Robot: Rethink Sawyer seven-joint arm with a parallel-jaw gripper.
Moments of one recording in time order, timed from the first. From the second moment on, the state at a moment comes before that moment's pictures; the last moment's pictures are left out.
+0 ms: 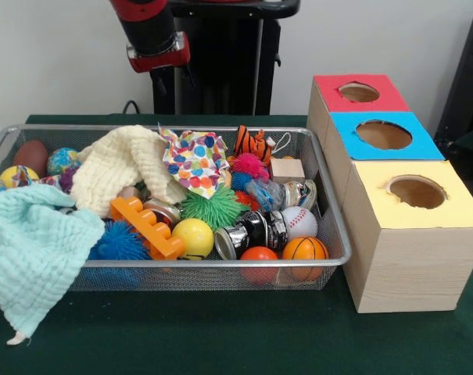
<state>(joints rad) -0.82 -0.60 0.07 2.15 -0.27 0.42 1.22</state>
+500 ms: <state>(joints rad) -0.82 -0.57 0.08 2.13 -0.27 0.42 1.22</state>
